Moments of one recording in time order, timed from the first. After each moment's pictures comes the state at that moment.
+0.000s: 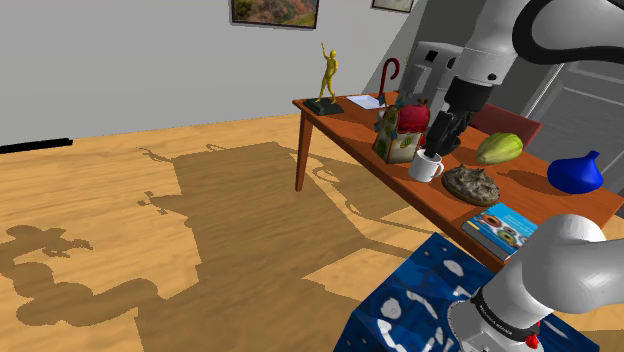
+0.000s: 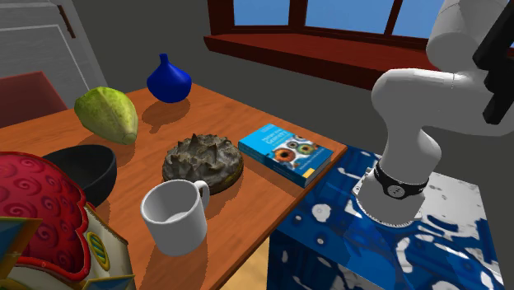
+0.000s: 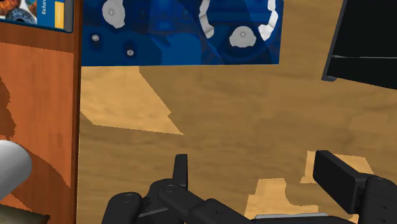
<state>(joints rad) 0.02 -0.81 0.04 -2.38 0.08 1.57 0.04</state>
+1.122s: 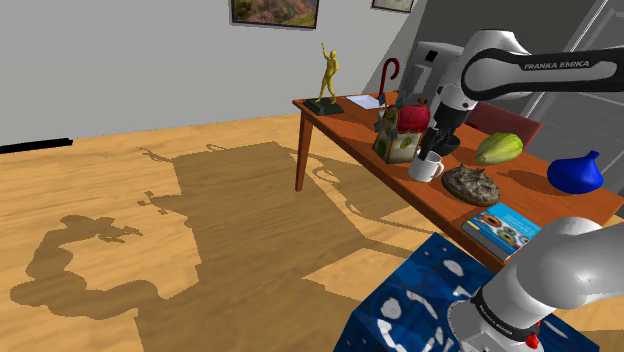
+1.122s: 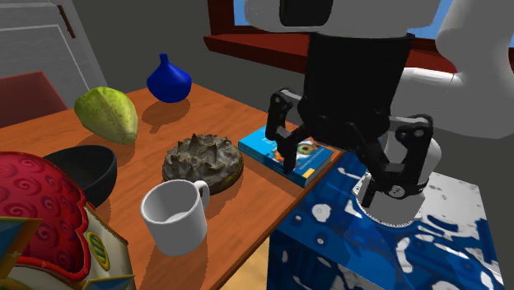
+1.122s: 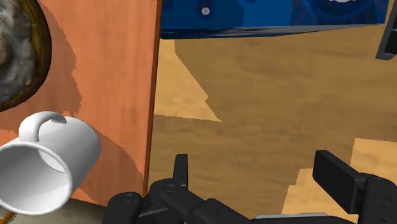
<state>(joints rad) -0.10 -0.58 -0.22 -2.47 -0.09 1.92 -0.23</state>
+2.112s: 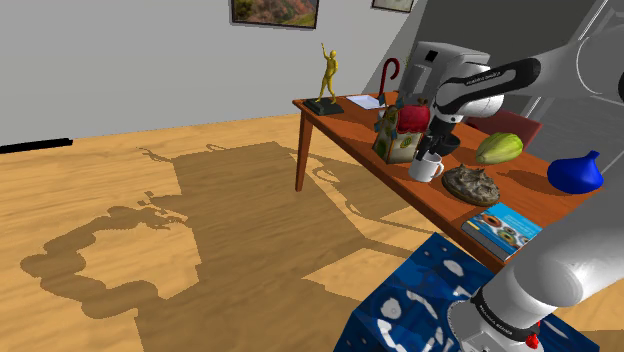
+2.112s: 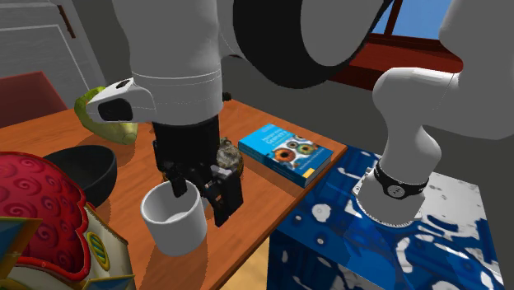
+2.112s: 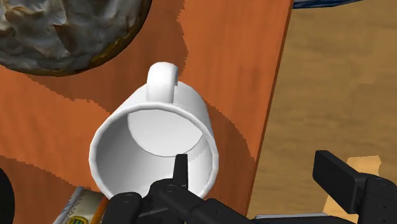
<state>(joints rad) -0.14 -0.12 -0.46 -2.29 -0.02 2.24 -0.54</state>
